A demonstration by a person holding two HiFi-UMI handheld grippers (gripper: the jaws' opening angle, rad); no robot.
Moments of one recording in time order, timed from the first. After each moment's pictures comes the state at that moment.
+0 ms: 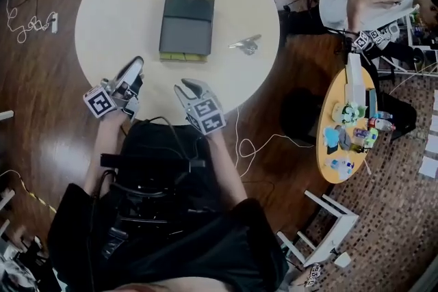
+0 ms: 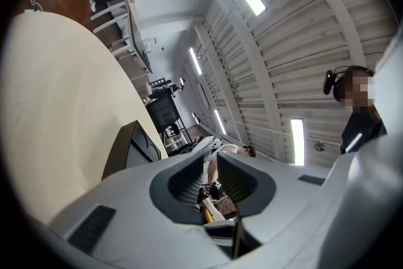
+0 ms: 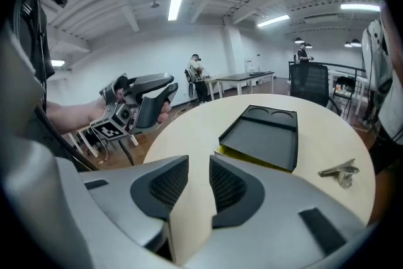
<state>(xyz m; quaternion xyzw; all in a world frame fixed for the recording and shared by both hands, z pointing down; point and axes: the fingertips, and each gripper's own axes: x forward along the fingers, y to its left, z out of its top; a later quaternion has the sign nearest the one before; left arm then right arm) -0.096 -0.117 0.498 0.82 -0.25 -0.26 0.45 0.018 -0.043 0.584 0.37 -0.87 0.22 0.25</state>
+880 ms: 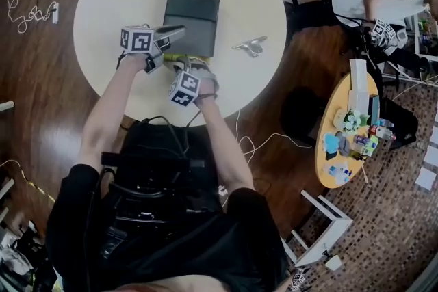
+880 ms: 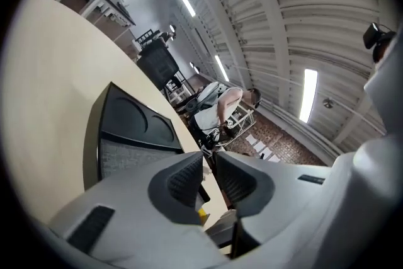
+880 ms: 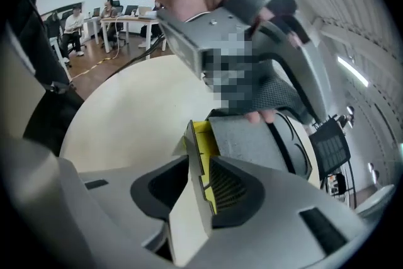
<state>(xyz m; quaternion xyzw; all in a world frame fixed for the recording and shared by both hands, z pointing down) 0.044 -0.236 0.594 0.87 -0.15 0.00 0.46 0.012 -0.122 0.701 0.23 -0.80 -0.05 0.55</state>
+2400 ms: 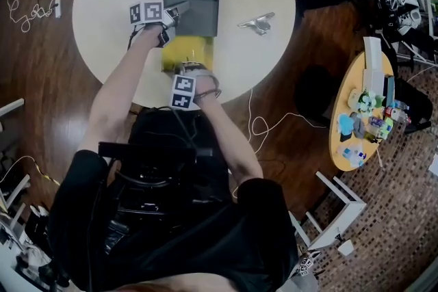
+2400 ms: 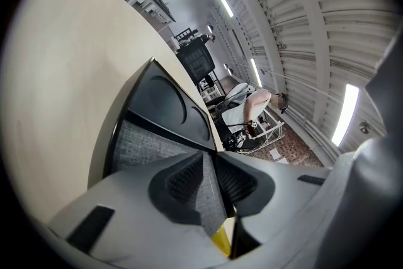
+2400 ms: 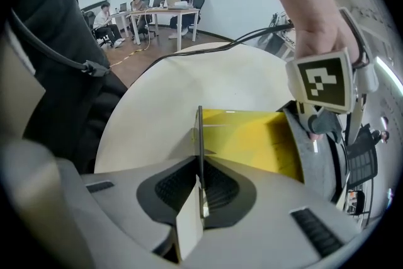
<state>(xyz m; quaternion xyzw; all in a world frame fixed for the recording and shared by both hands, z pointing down) 0.054 -0.274 0.654 0.79 -0.25 0.03 0.56 -0.011 -0.023 0.741 0.09 -0.80 -0.03 0.59</state>
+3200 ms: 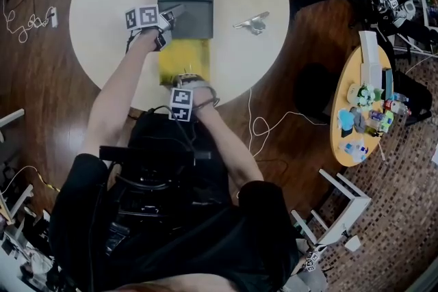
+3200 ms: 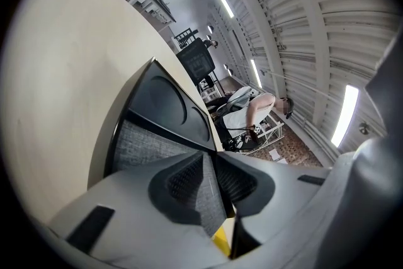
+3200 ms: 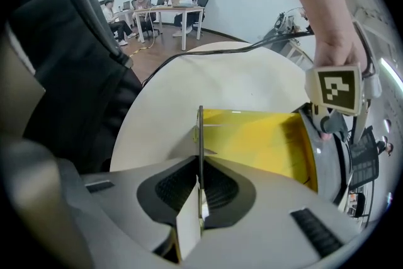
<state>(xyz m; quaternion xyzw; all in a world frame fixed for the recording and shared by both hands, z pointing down) 0.054 -0.274 0.654 0.79 -0.25 0.03 0.56 -0.014 0.014 0.735 0.08 -0.79 -0.02 0.61</state>
